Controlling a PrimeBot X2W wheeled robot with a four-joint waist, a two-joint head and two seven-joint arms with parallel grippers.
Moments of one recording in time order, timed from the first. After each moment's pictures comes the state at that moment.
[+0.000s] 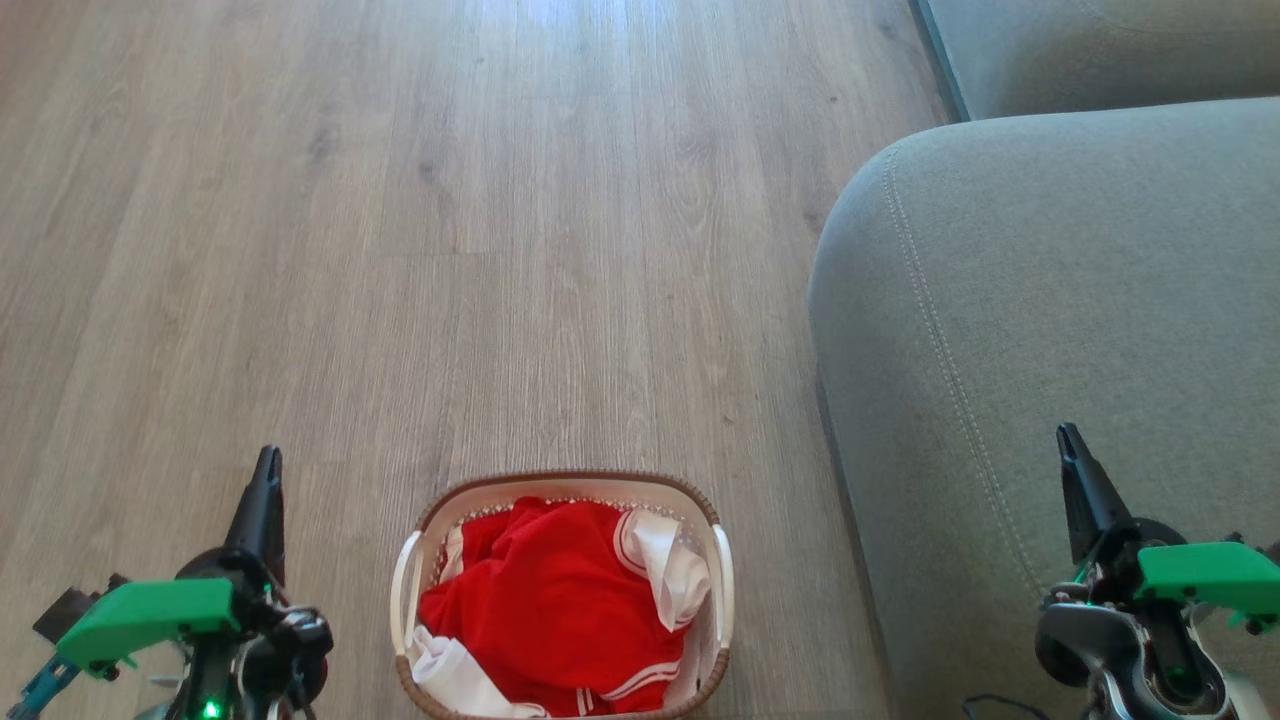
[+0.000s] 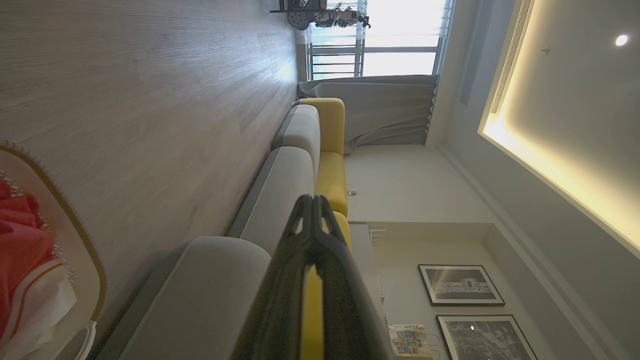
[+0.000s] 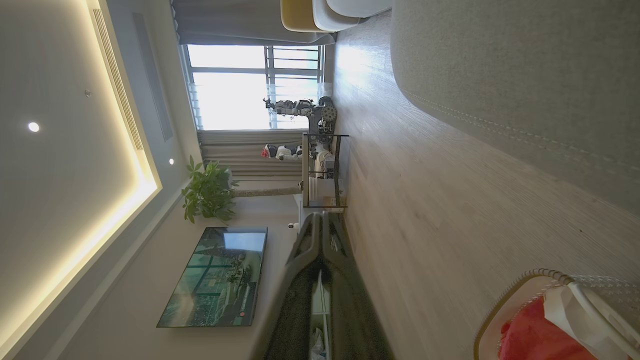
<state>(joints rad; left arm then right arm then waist) -0.06 0.04 0.08 0.27 -1.61 -0.12 0.11 -0.06 -0.05 -0.13 0.28 1.61 0.13 0.11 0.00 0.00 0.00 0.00</state>
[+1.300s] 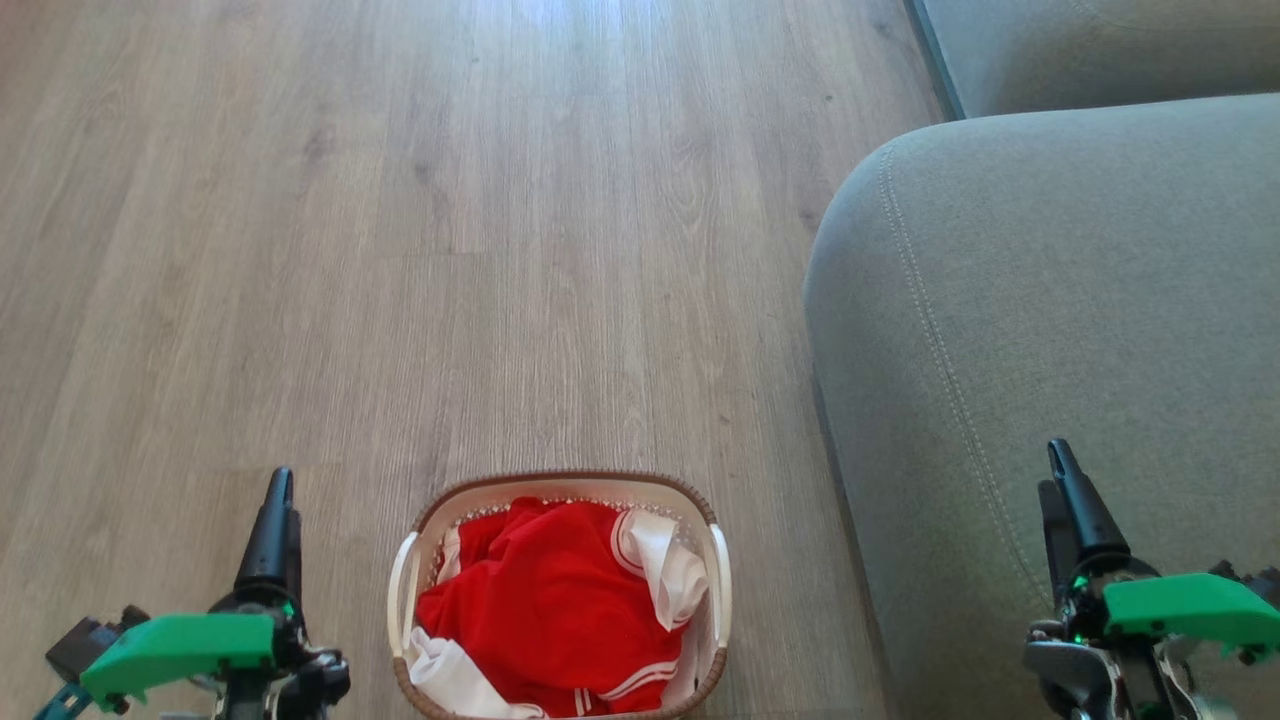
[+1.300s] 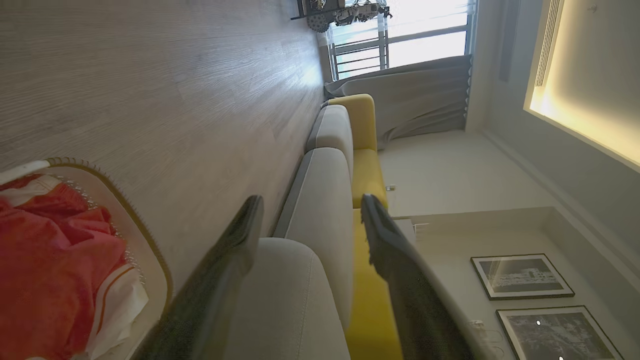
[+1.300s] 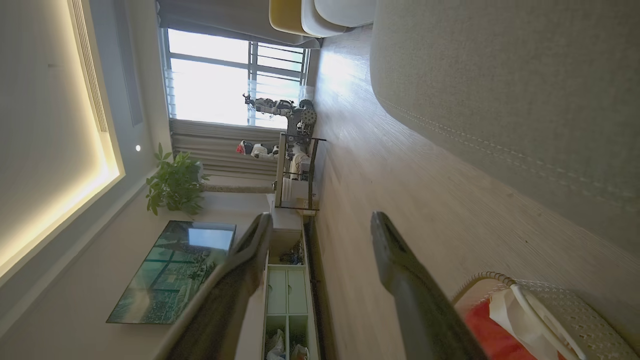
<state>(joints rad) 0.00 0.03 0.04 0.27 -1.46 -0.12 0.04 0.01 -0.04 -0.09 0.25 1.49 0.13 0.04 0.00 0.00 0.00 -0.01</state>
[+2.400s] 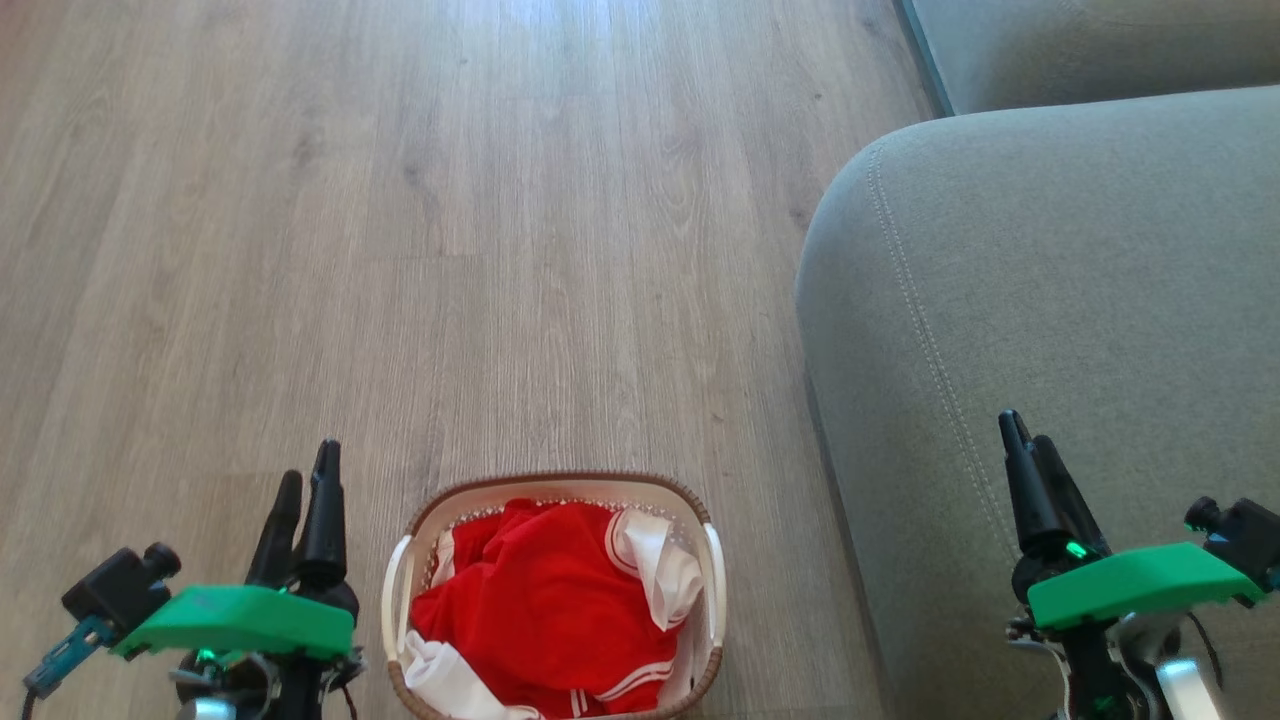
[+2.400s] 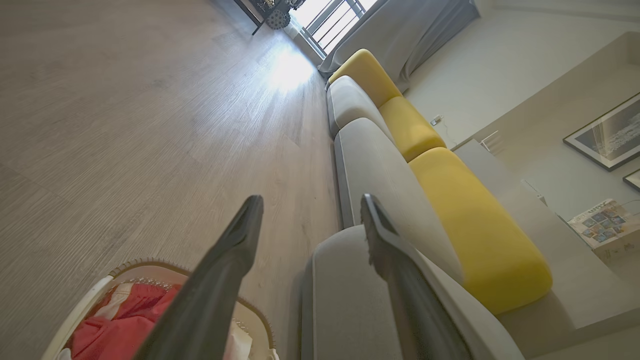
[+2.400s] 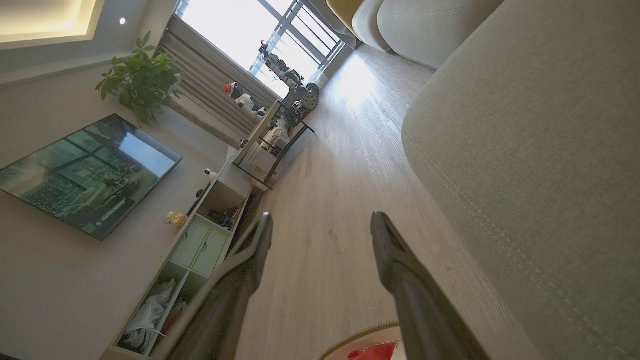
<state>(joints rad) 0.00 0.05 -0.01 0.19 -0.89 -0.12 -0.06 0.01 -0.08 0.00 0.15 0.97 0.13 -0.05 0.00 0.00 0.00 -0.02</state>
